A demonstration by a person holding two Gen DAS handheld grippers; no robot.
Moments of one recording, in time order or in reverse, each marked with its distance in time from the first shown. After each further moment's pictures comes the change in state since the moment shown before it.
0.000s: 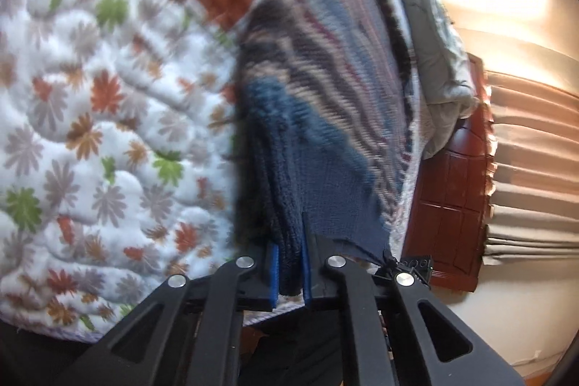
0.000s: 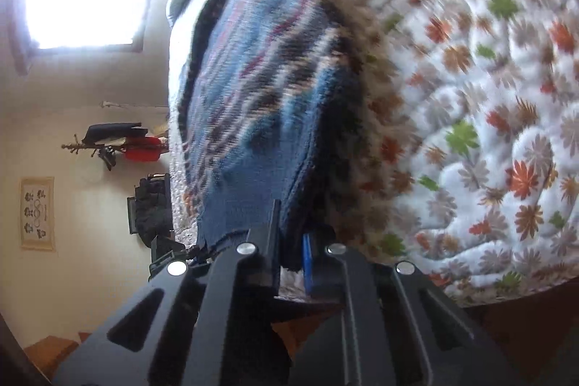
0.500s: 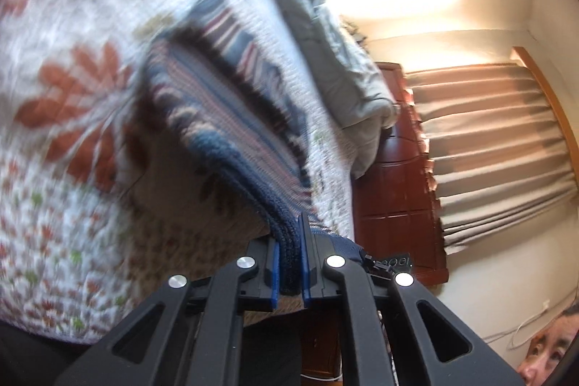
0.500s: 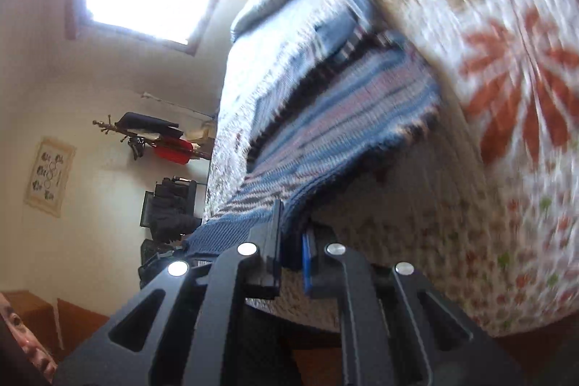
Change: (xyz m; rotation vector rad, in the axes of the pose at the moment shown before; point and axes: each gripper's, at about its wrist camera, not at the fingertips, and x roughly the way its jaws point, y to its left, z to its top) left arm -0.079 -0.134 0.027 0.240 -0.173 -0.186; right arm -0.065 0.126 0.051 -0.238 -0.144 0.073
